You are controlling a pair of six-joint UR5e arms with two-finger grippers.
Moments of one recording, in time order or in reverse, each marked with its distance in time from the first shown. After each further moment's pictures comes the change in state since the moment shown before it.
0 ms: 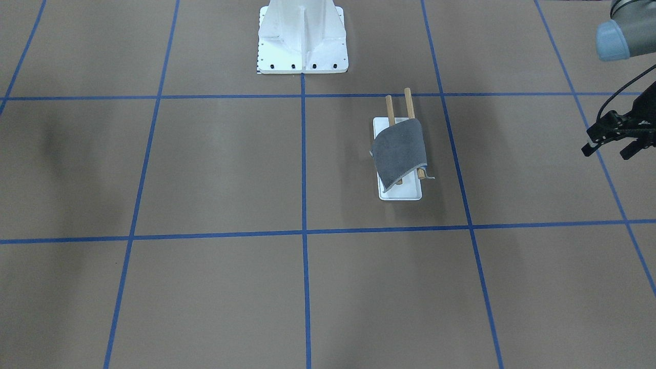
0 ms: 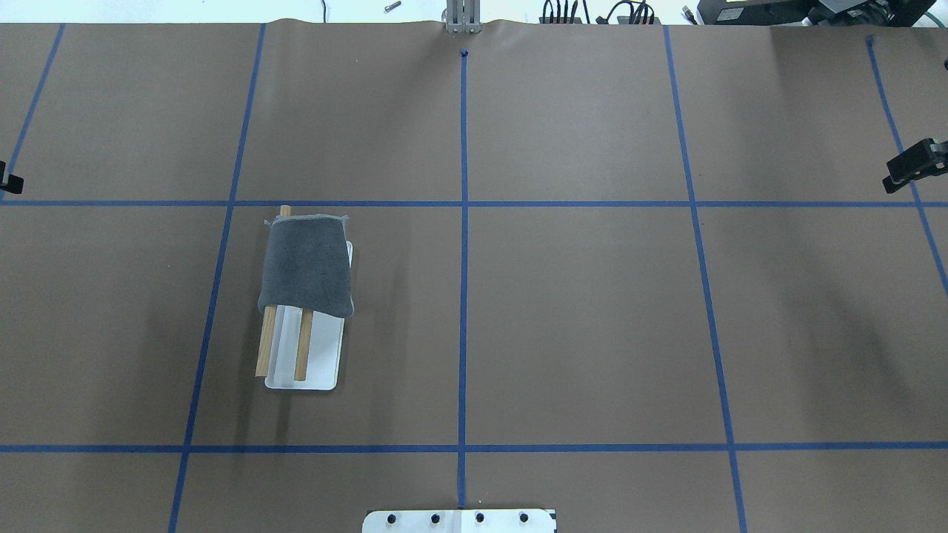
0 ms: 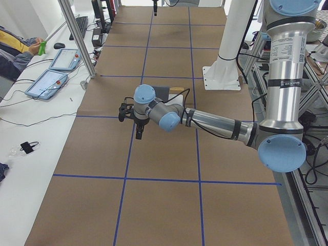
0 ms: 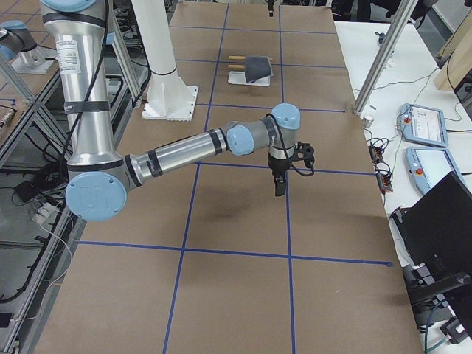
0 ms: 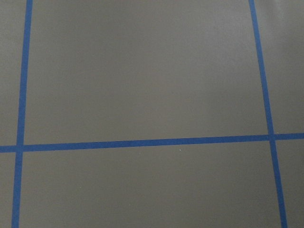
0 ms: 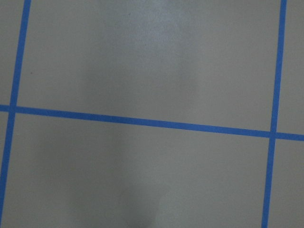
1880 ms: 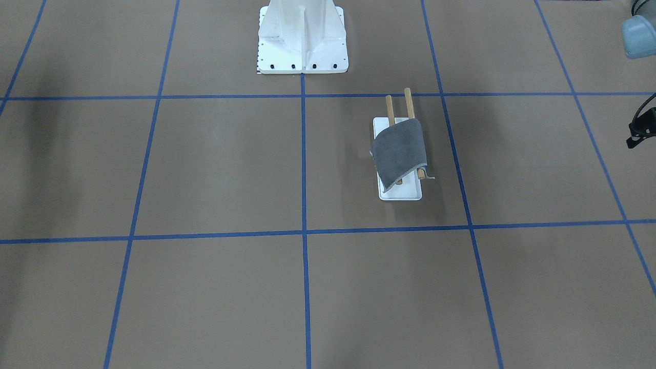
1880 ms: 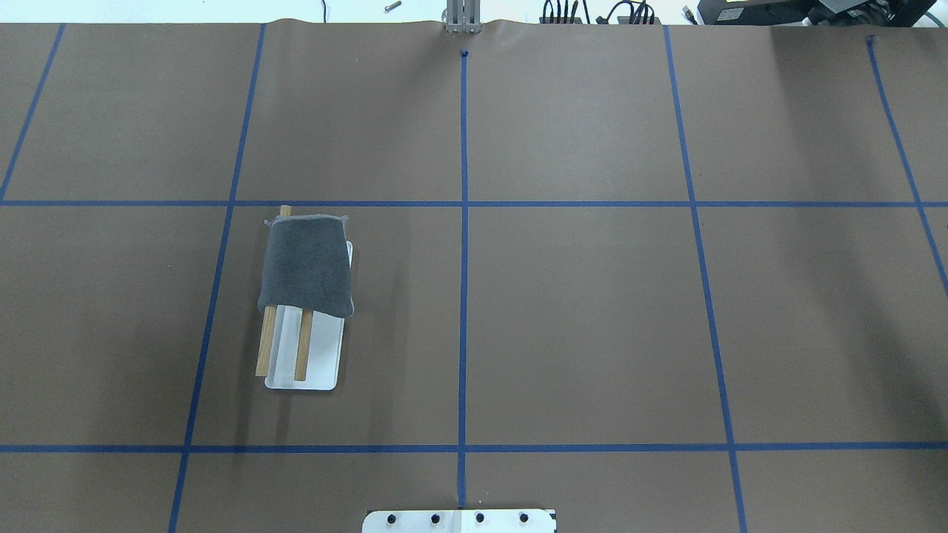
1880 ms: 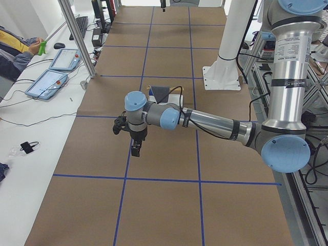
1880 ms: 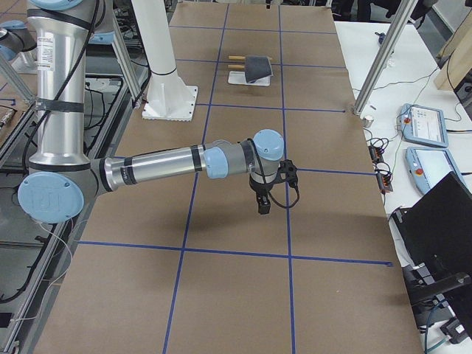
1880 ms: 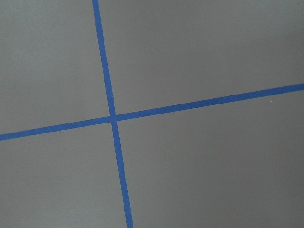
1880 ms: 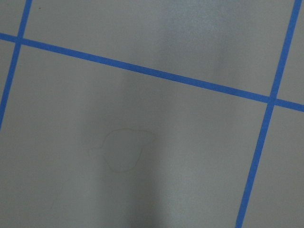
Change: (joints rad) left arm -0.102 -0.020 0.010 0.381 0.081 0.457; right arm 0.096 -0.135 0.010 0.026 0.138 -0.259
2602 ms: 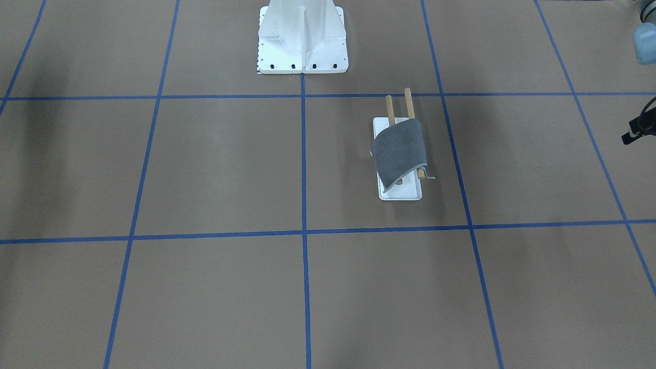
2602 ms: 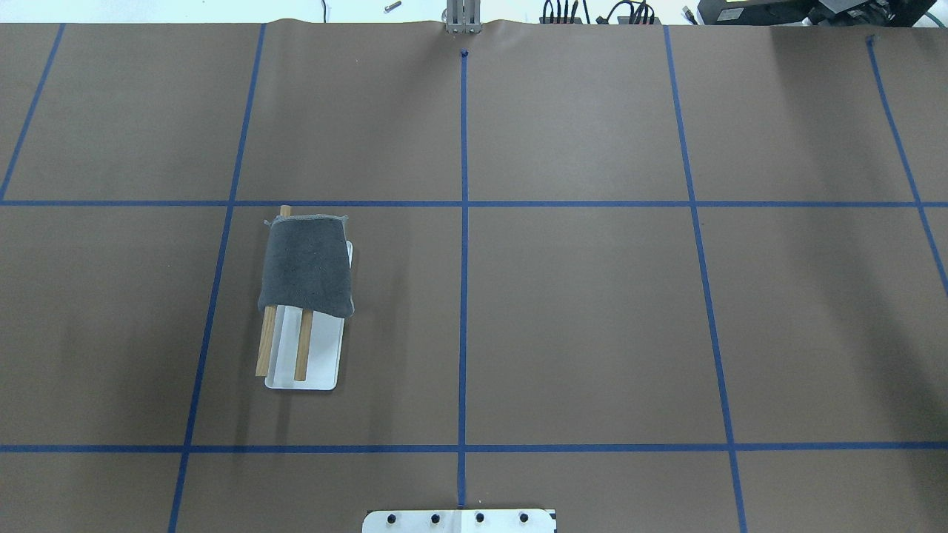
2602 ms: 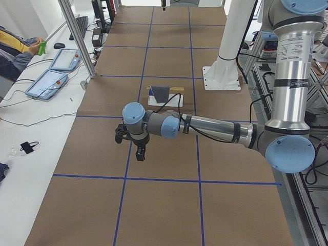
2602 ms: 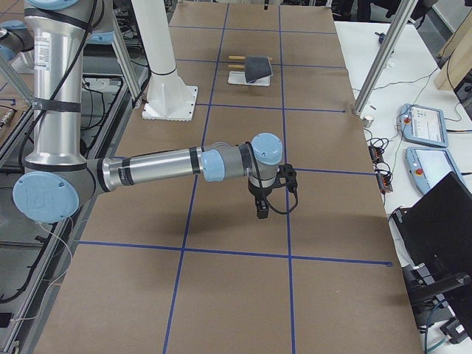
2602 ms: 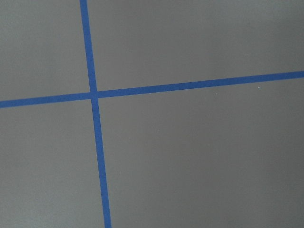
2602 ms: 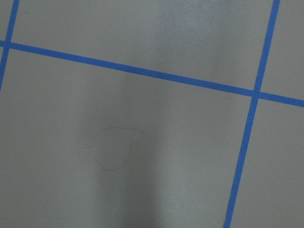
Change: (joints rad) left arm -0.048 0.013 0.066 -0.005 -0.168 -0.046; right arm 0.035 -0.012 -0.005 -0.006 0.003 0.001
